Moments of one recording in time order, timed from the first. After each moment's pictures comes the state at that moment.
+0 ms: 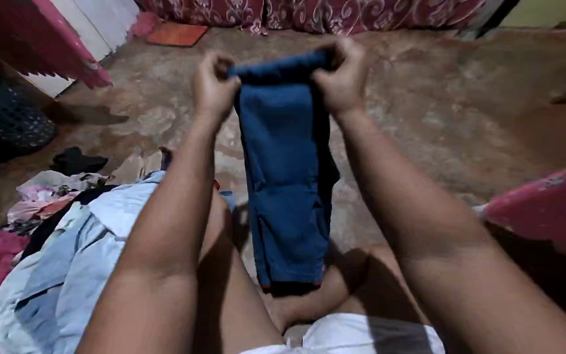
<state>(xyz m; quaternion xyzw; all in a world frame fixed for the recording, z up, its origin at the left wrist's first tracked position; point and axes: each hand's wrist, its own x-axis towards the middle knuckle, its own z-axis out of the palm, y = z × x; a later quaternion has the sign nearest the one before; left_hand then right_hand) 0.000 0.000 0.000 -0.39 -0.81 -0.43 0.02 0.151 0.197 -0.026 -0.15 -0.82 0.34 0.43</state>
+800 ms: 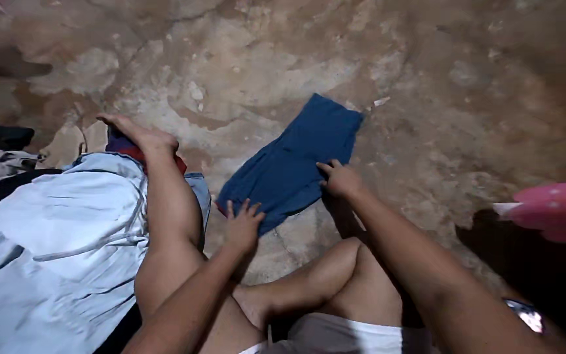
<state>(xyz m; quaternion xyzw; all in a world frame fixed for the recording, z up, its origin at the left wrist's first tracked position) 0.134 -0.045 -0.287 -0.45 -0.84 0.05 -0.30 0.236 0.248 -0.317 -0.31 -0.91 0.22 -0.18</state>
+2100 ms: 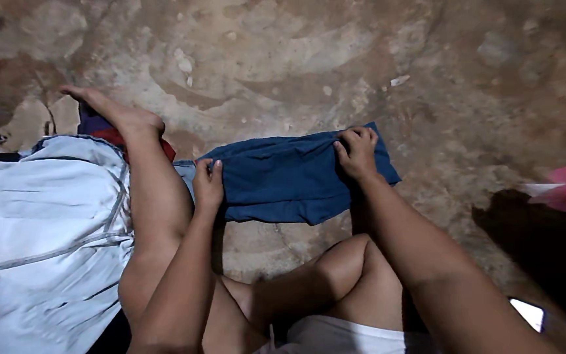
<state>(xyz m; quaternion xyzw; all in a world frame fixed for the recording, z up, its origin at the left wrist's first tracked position) 0.041 -0.043 -0.310 -0.15 -0.89 -0.40 -0.15 0.232 0.288 -0.354 -0.23 -0.94 0.19 0.16</state>
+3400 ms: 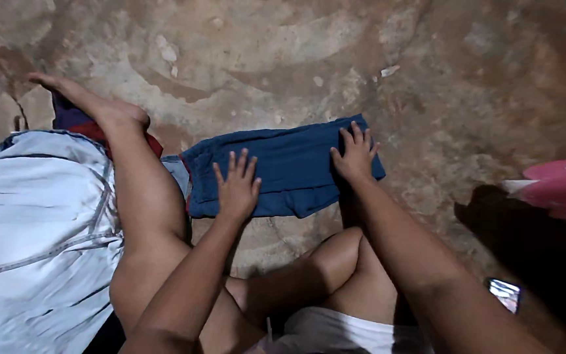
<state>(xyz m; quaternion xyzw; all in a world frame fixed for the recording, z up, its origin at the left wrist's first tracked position) 0.096 -0.014 -0.349 -0.45 -0.88 -0.11 -0.09 0.250 0.265 -0.351 -0.42 -0.89 0.19 0.02</state>
